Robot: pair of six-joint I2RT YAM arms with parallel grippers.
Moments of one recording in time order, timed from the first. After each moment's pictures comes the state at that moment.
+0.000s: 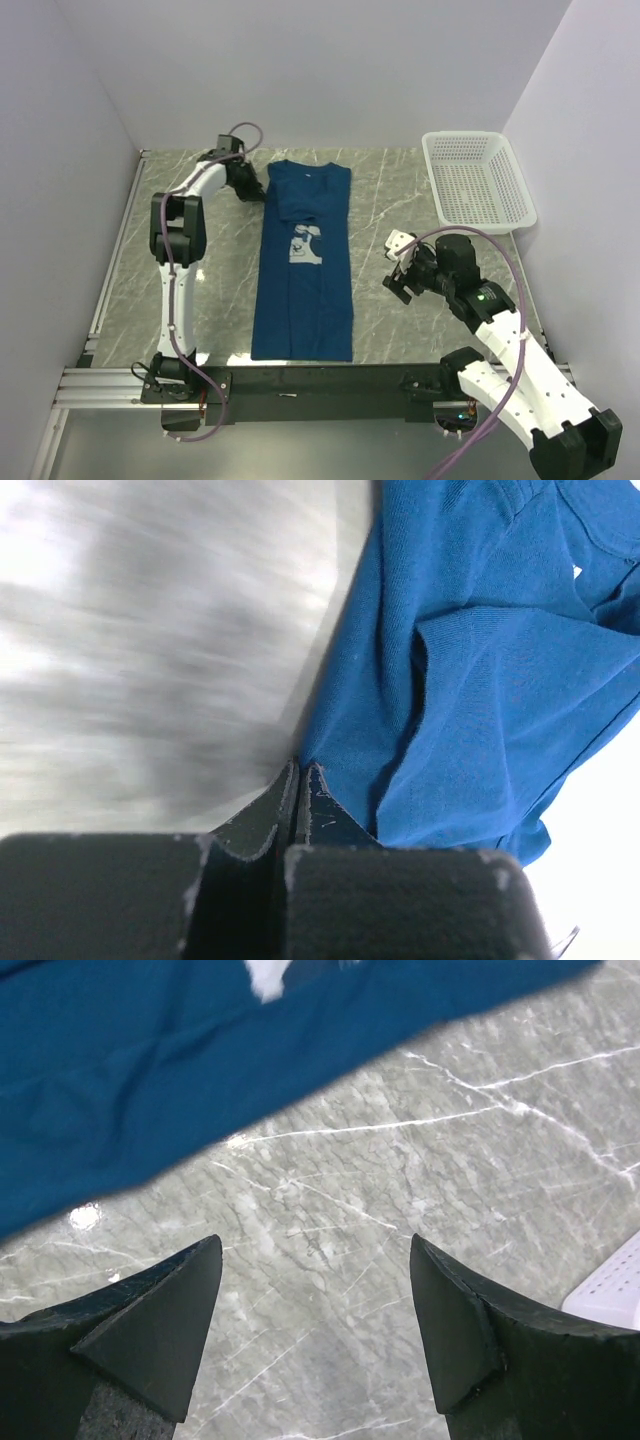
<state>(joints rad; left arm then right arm) -0.14 2.42 2.00 -0.60 0.33 -0.57 0.37 0.75 0.64 -0.49 -0.38 -0.57</state>
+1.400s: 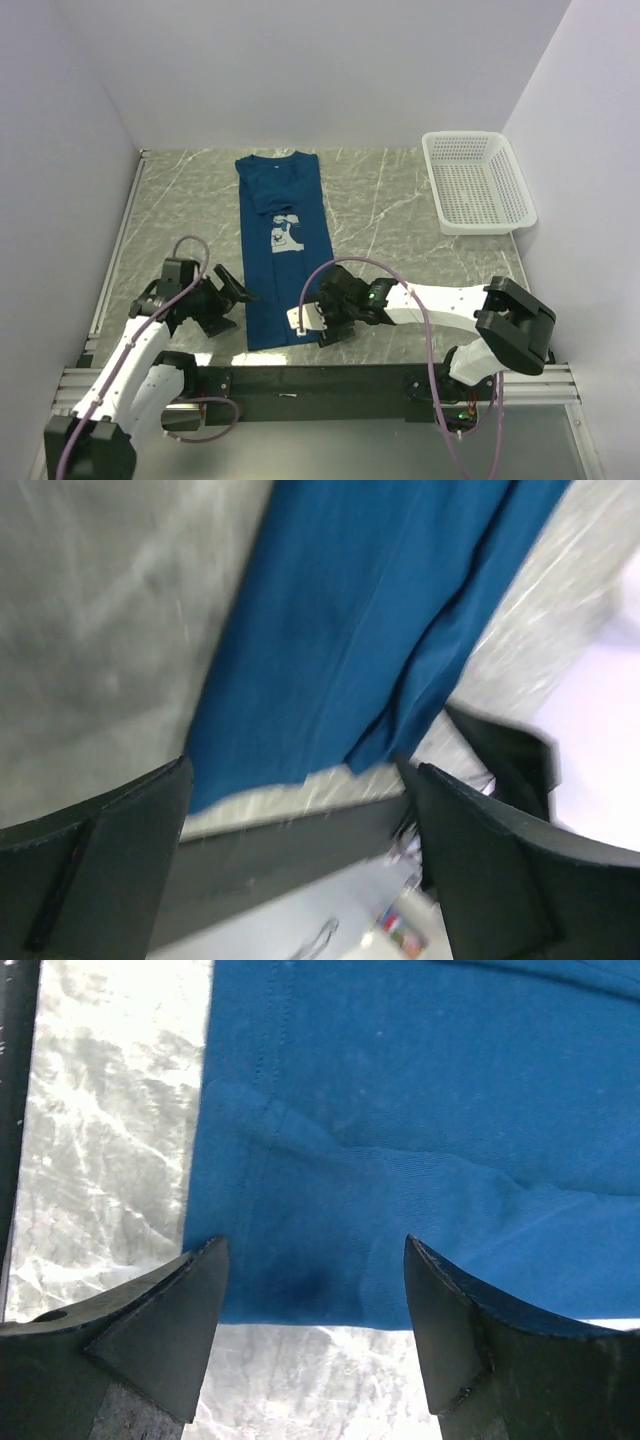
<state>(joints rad) -0.09 0.76 0.44 -0.67 0.44 -0.92 1.05 1.46 0.76 -0.29 -0.21 -0.85</state>
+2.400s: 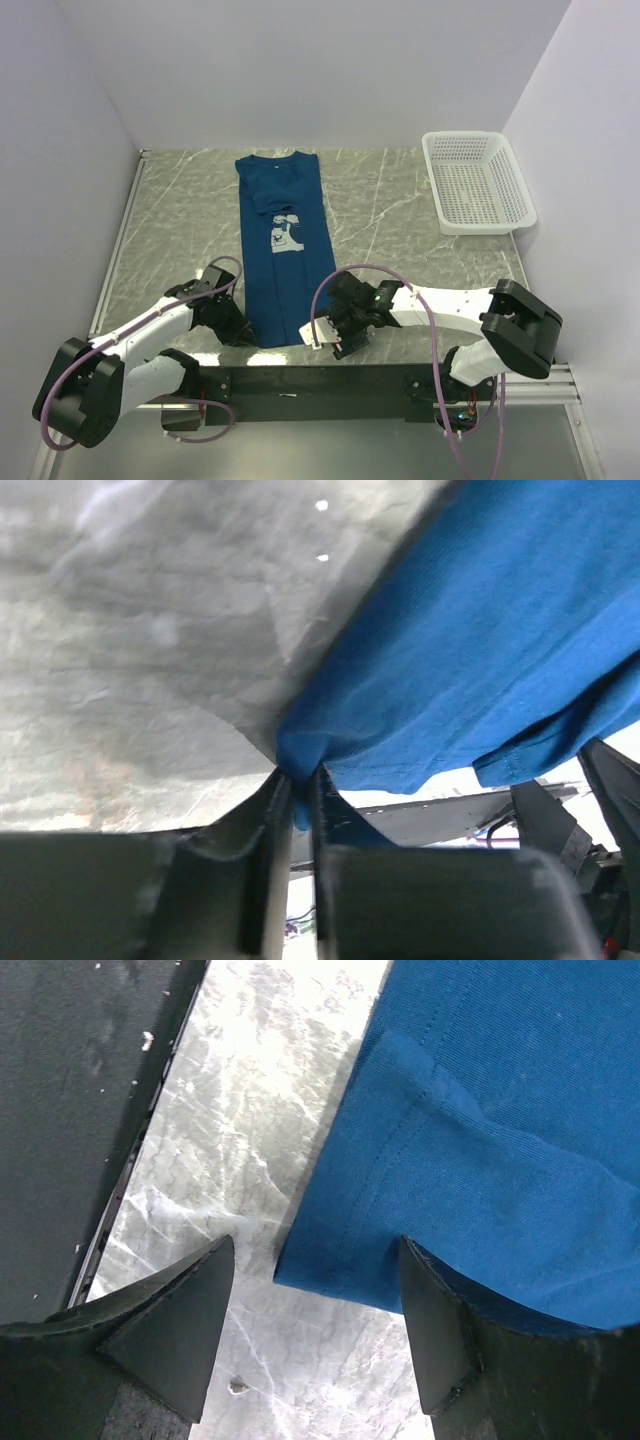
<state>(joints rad) -0.42 1.06 0.39 -0.63 0.31 -1.09 1.03 1.43 0.71 -0.43 -0.34 -0.98</state>
